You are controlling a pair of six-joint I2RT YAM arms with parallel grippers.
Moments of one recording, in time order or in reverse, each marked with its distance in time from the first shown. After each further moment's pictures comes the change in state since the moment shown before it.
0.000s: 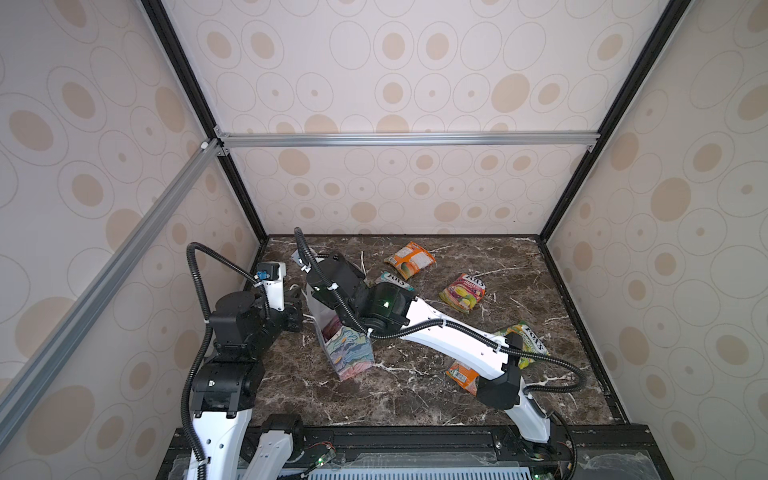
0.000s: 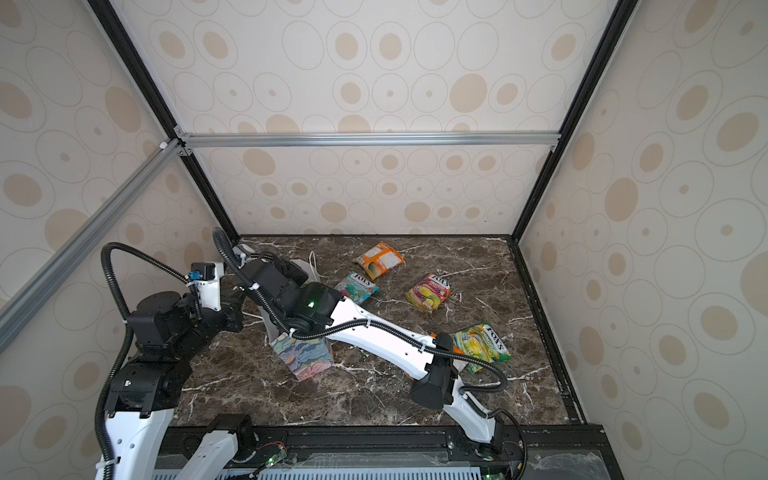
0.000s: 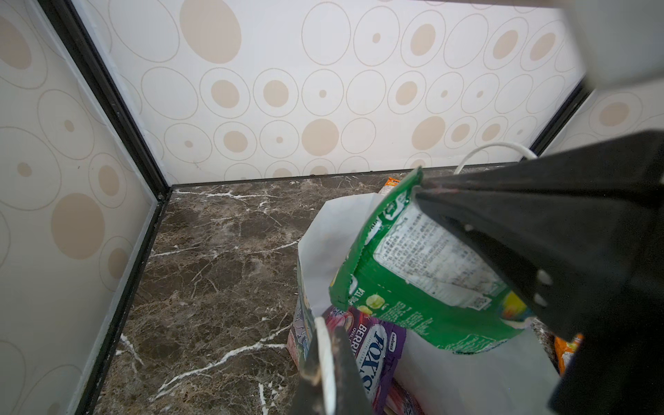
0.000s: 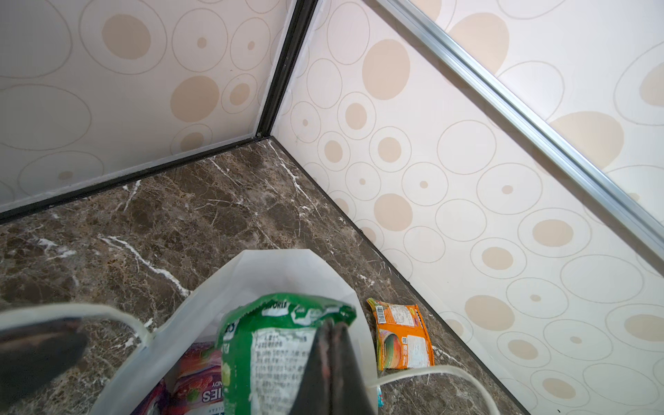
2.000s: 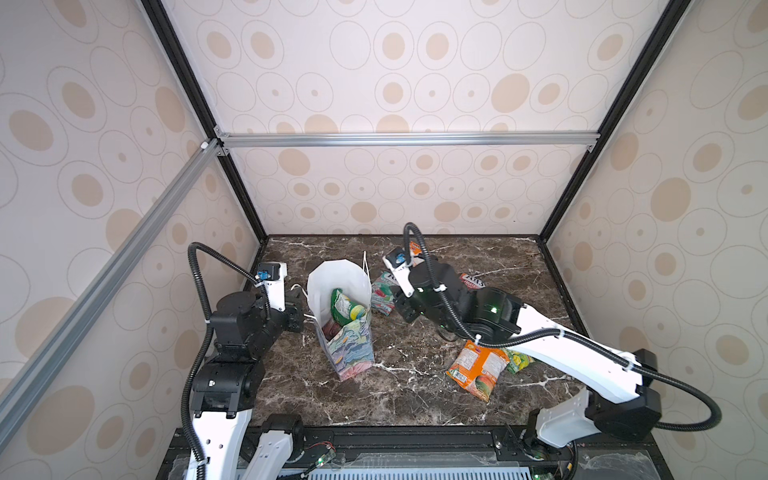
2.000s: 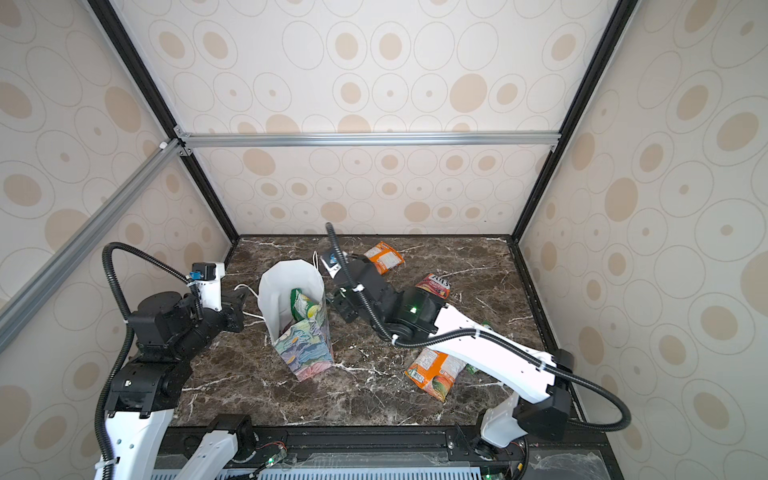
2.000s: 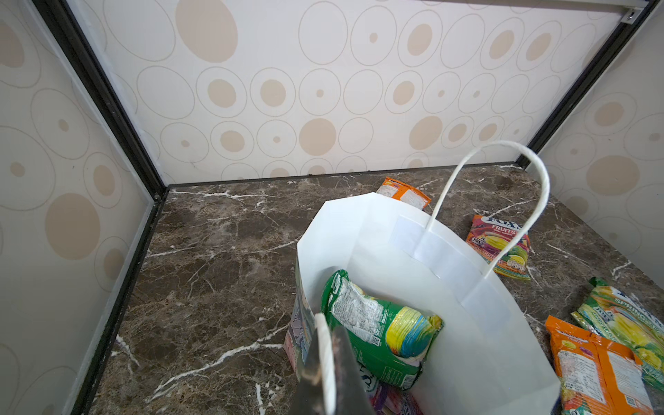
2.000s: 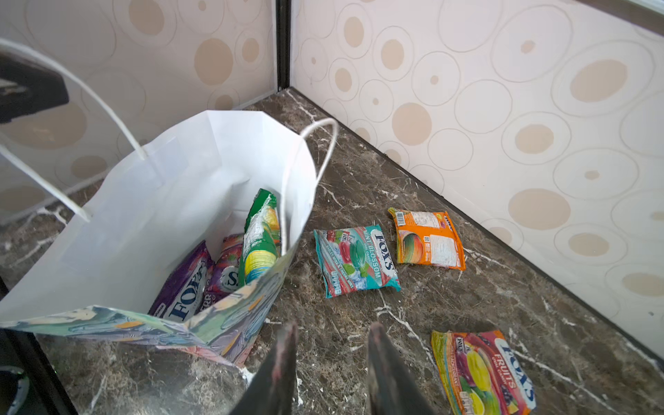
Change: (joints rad) left arm -0.011 0.002 -0.001 0.000 -0.003 -0.006; right arm -0.168 -0.776 -0.900 0.029 -0.326 0.319
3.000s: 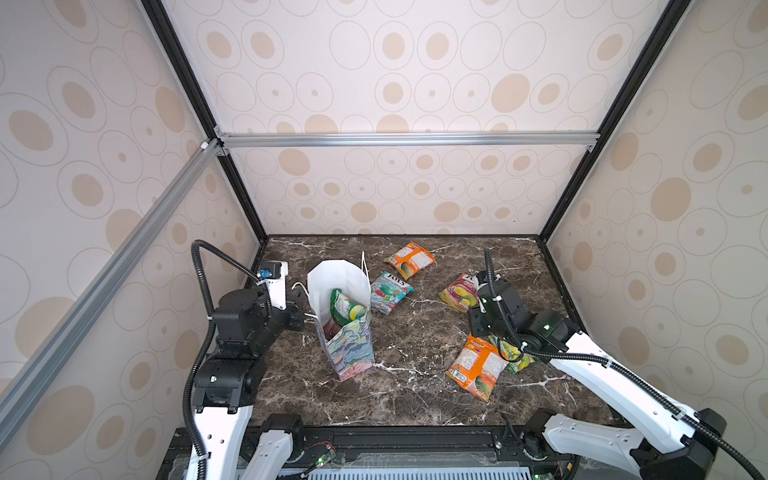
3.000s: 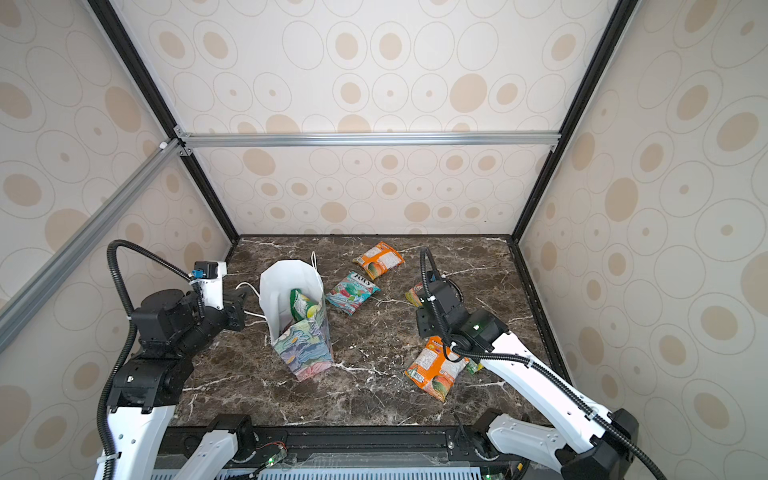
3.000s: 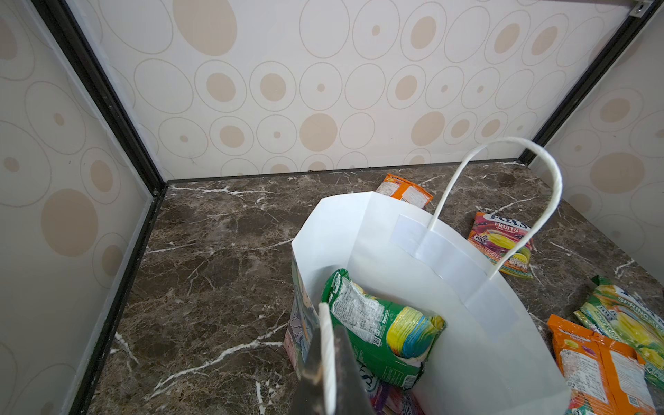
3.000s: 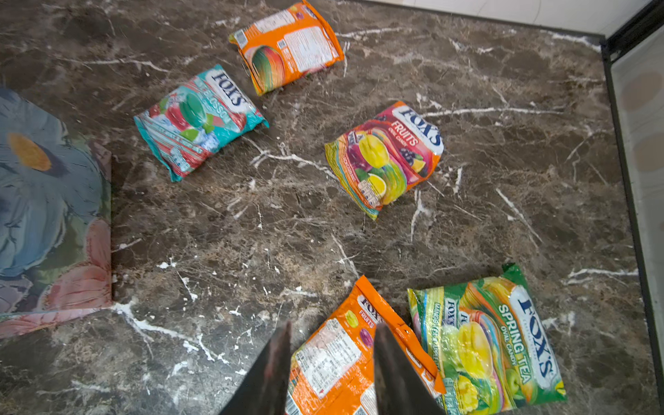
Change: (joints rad) left arm 0.000 0.018 0.000 0.001 -0.002 0.000; right arm -0.403 -0.345 -0.545 -0.130 -0.111 0.275
